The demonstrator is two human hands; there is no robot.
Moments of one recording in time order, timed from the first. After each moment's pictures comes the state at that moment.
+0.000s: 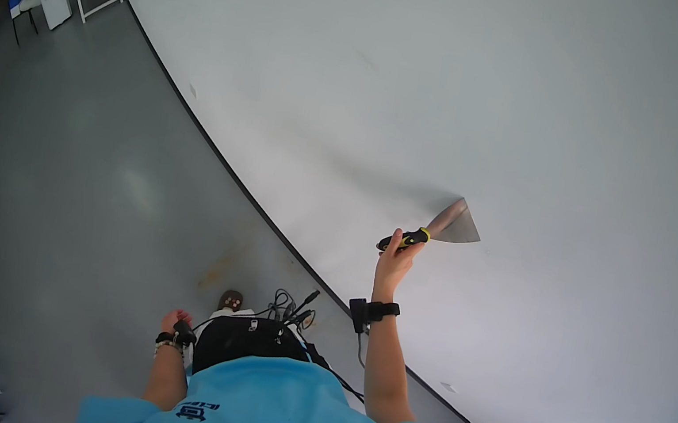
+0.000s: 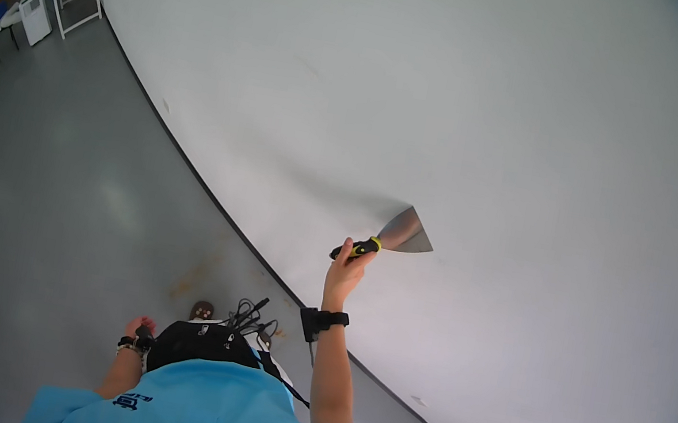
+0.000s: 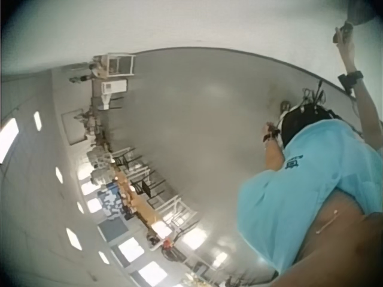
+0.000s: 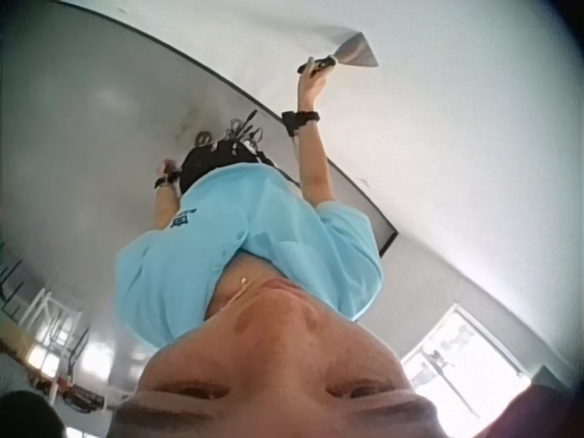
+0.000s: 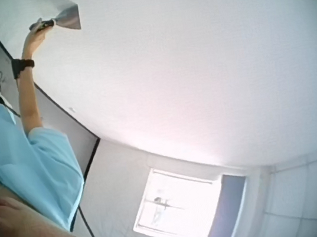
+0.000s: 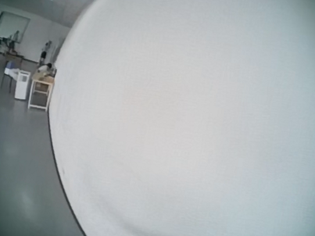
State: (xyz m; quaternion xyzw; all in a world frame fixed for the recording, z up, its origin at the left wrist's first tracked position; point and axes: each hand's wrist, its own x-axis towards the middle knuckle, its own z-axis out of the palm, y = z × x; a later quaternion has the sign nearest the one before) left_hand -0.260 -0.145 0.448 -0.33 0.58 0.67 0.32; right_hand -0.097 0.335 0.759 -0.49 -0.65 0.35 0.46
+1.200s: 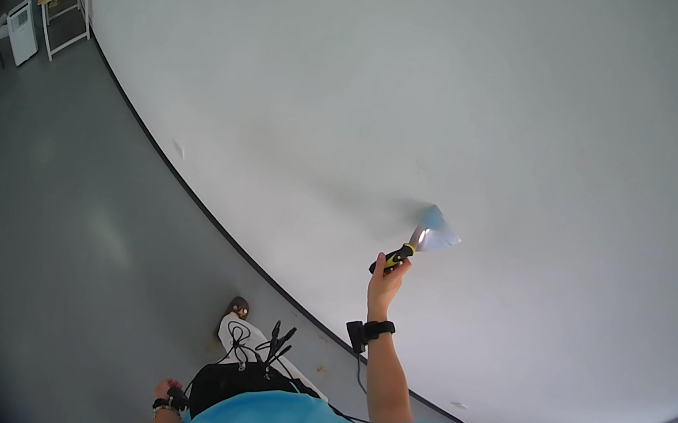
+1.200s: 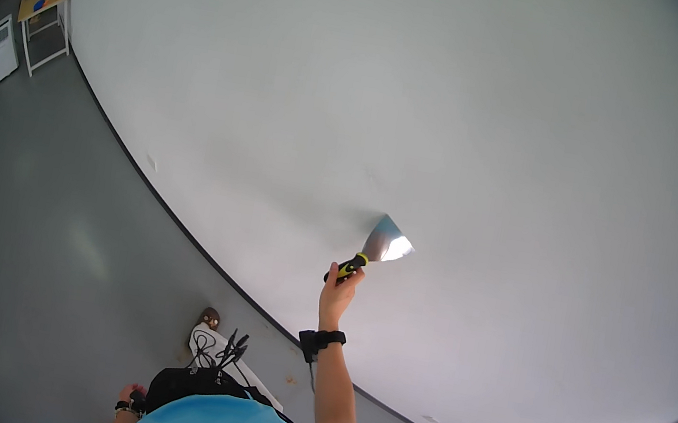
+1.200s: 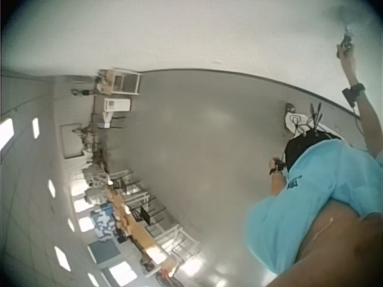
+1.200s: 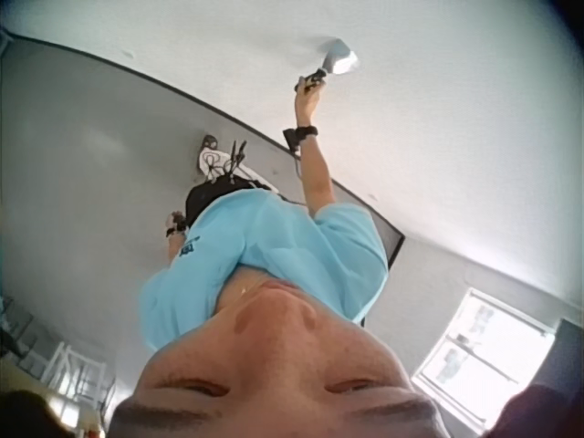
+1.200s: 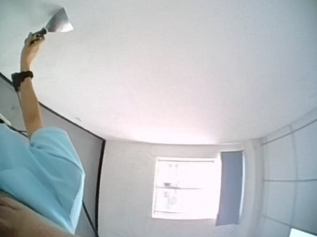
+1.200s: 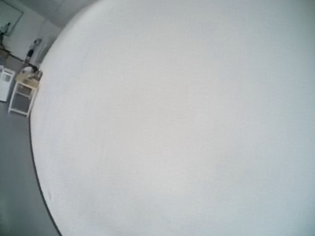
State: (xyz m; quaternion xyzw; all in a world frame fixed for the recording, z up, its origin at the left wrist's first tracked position) left_hand -0.218 -0.194 0.358 -0.42 0.53 0.66 0.32; right_hand -0.092 0.355 0.718 -0.46 -0.69 0.27 0.49
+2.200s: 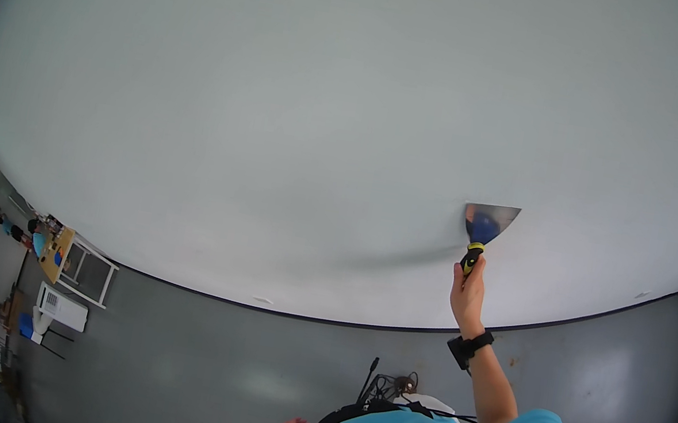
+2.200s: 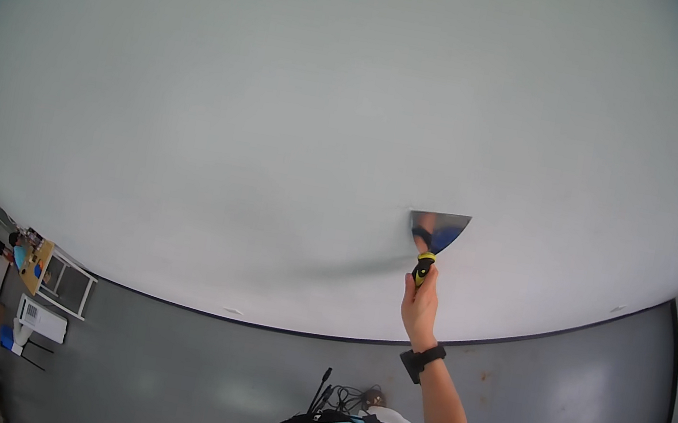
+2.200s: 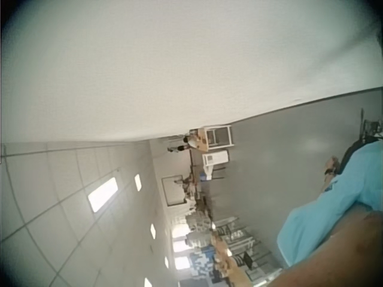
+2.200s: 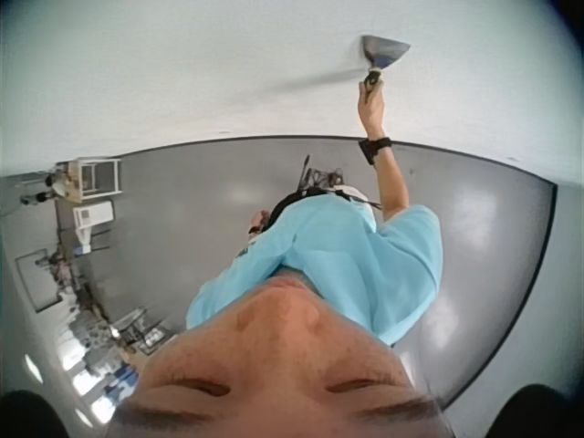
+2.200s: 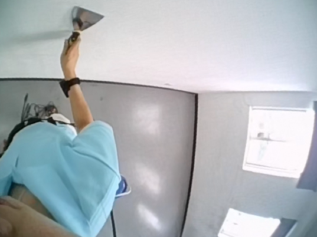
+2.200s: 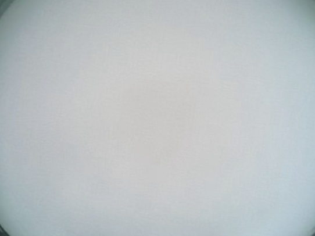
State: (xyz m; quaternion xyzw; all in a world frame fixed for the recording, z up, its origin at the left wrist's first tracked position) left_hand -0.458 -0.099 0.538 -0.12 0.76 0.44 0.46; right_hand -0.070 0.307 0.771 -0.56 -0.57 0.25 0.55
